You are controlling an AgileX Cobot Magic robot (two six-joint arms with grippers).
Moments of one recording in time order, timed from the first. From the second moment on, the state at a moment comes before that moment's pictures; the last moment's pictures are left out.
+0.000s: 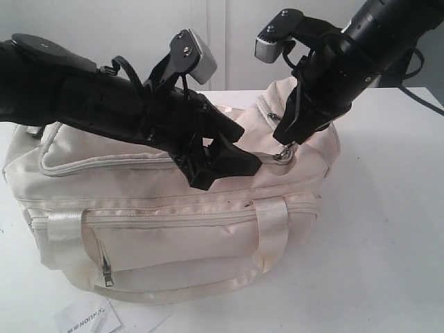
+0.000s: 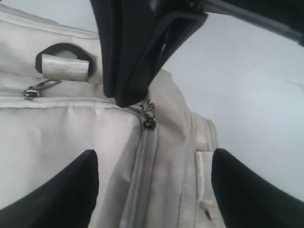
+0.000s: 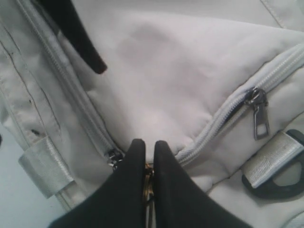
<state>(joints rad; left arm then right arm) -0.44 1.64 -1.14 -1.30 0.71 1.66 0.17 1.66 -1.44 0.41 1.11 -0.91</state>
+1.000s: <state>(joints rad) -0.44 1.69 -1.16 -1.27 0.69 1.65 0.17 1.66 -1.44 0.41 1.10 -0.91</state>
